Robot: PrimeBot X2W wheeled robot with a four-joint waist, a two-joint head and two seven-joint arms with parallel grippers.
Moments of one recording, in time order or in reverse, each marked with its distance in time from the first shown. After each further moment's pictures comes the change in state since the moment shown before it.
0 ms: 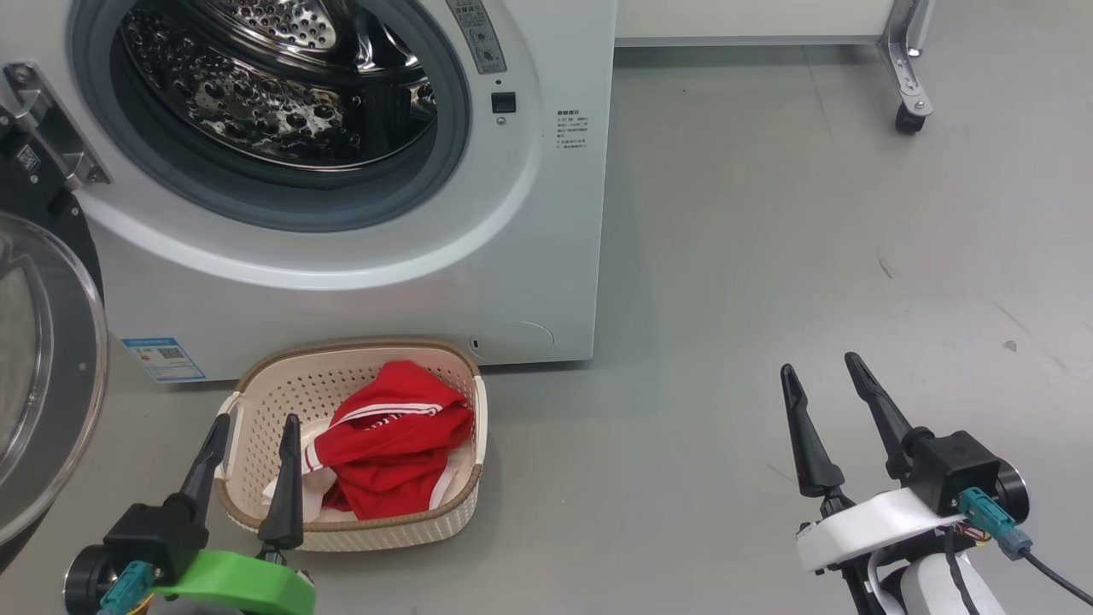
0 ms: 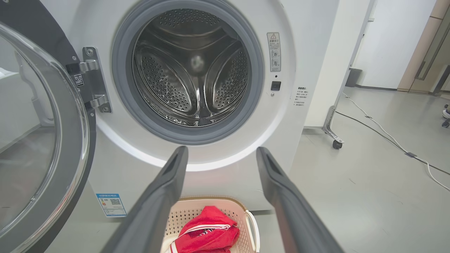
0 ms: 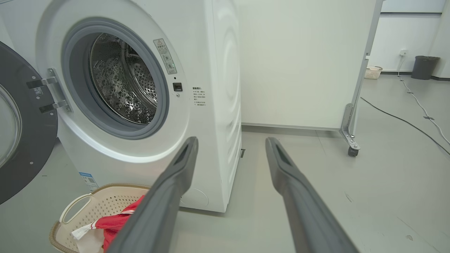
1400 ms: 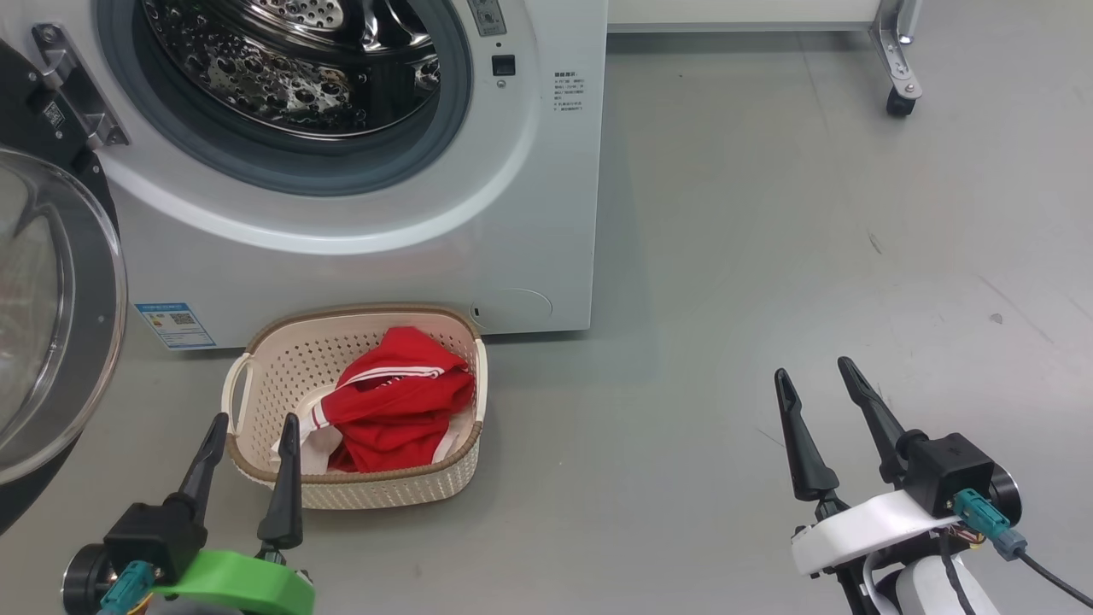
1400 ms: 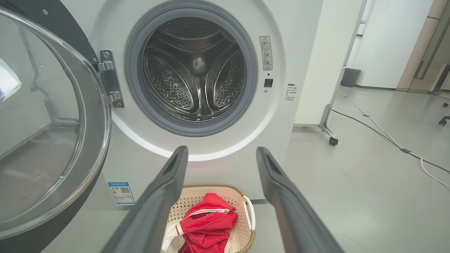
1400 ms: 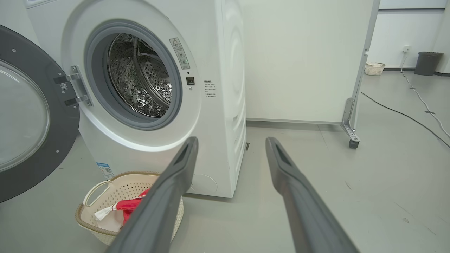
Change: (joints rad) left arm 0.000 -0.001 0.003 -0.003 0.010 0.001 0.000; right arm 0.000 0.000 0.014 0.011 0.017 0.000 0.000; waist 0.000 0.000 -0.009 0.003
